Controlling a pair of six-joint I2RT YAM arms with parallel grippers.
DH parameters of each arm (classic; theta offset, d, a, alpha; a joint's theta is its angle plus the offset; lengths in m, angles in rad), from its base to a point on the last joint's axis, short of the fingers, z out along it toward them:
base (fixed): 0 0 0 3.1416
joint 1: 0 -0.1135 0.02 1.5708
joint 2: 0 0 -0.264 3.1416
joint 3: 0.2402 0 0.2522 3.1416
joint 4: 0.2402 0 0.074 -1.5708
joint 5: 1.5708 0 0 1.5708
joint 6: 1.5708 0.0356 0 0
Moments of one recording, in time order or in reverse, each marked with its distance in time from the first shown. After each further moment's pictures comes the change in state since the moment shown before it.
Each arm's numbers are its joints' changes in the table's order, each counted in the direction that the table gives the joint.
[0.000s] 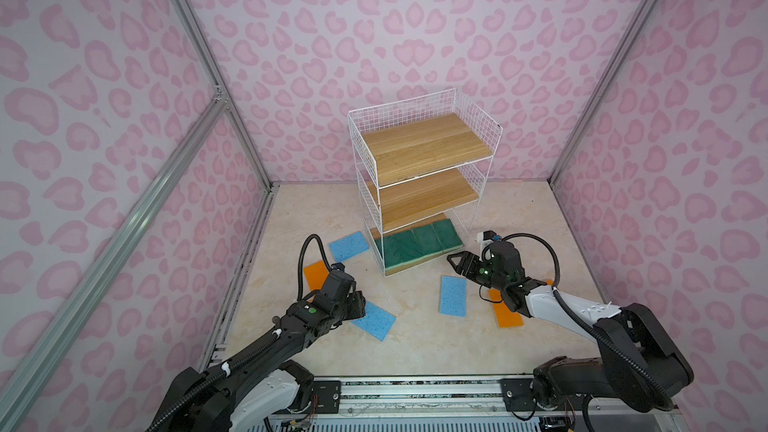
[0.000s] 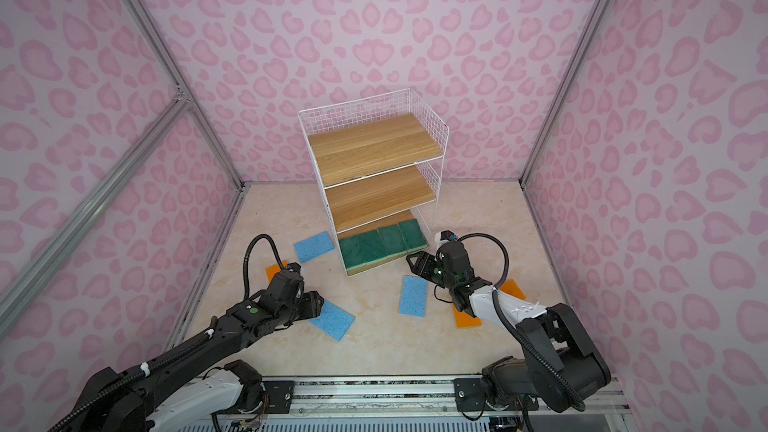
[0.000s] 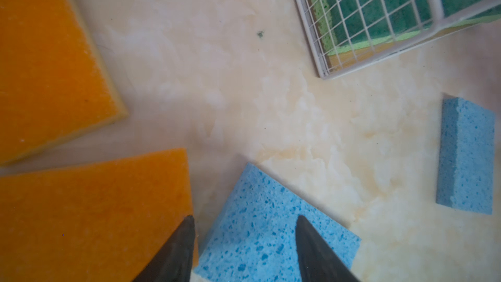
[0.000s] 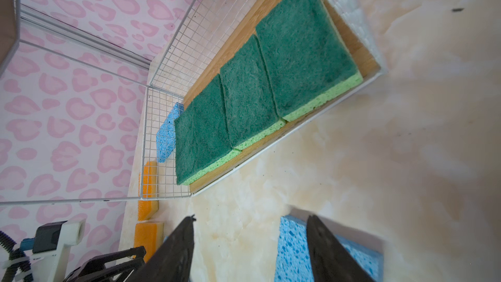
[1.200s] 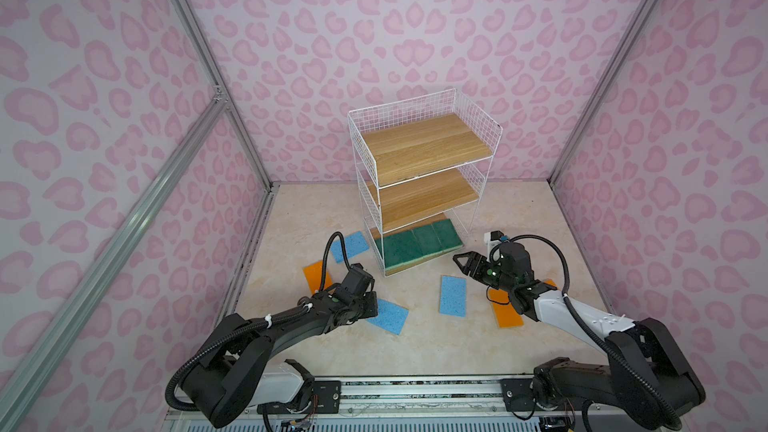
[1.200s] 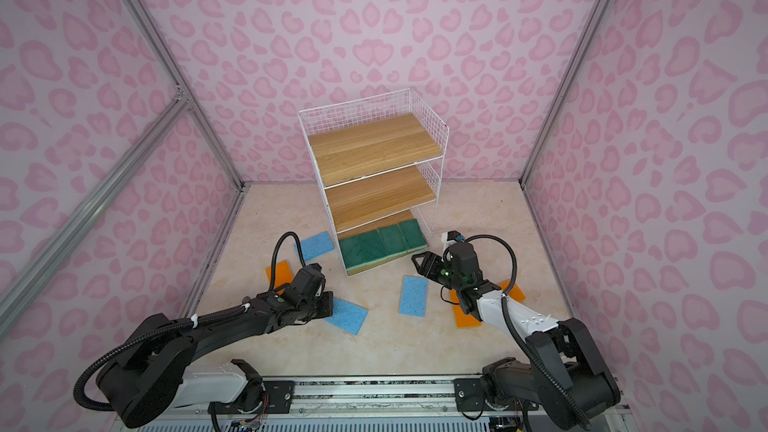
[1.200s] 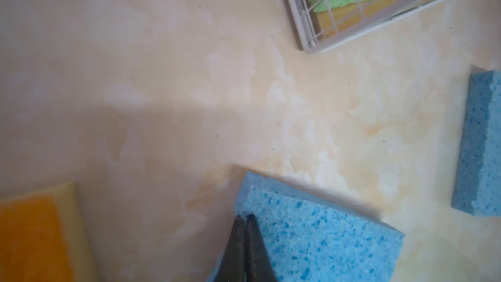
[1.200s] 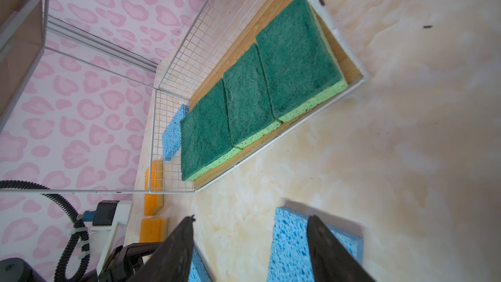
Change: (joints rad) left arm 0.075 0.294 0.042 -0.173 0.049 -0.044; right arm 0.051 -0.094 -0.029 0.047 -0.045 -0.027
